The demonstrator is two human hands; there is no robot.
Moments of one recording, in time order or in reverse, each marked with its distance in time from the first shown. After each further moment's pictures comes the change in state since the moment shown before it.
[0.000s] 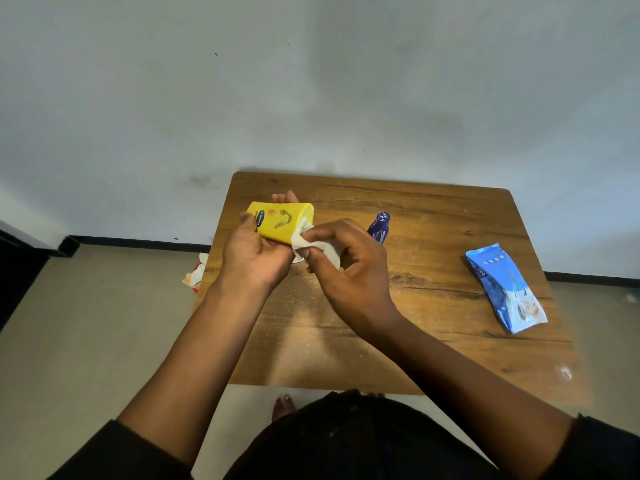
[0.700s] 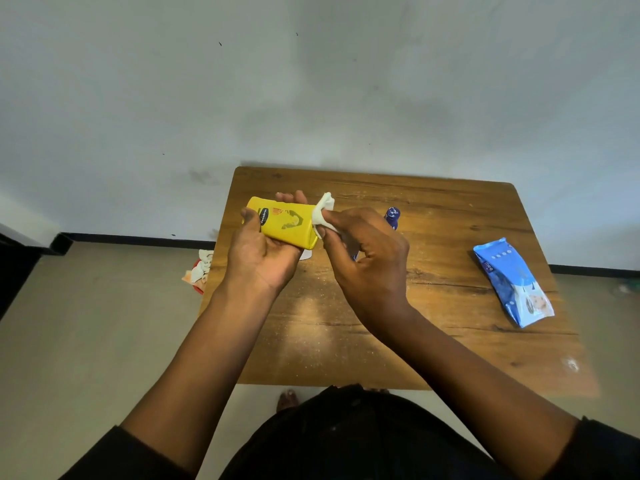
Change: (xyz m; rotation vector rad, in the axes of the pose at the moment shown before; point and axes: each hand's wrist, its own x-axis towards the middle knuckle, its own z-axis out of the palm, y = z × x) left_hand 0.002 0.017 -0.004 0.025 -0.023 0.020; right_hand 0.010 0.001 0.017 -0.312 0.162 -0.186
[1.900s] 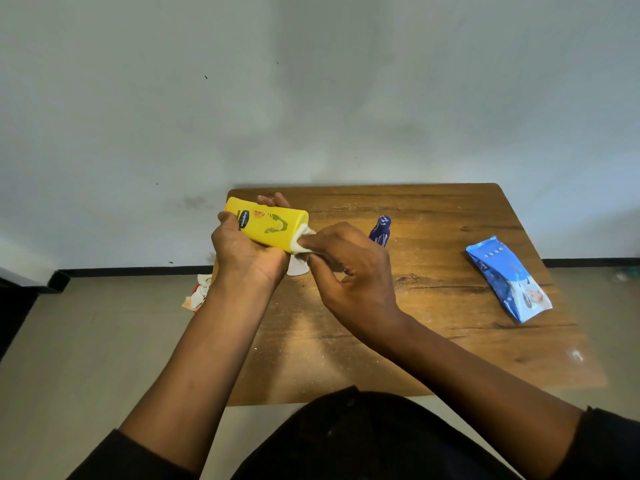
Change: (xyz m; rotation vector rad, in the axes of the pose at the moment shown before) left_hand 0.003 0.006 0.023 -0.024 0.007 0.089; right_hand -0.004 -0.007 0.000 0.044 -0.052 -0.104
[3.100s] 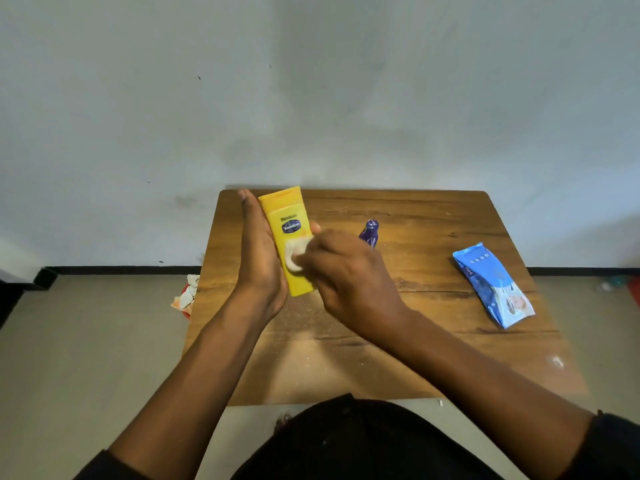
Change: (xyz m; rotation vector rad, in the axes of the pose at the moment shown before) left_hand -0.028 -0.037 -0.021 0.898 -0.322 0.107; right_hand 0.005 0.012 -0.033 -0.221 -0.282 -0.238
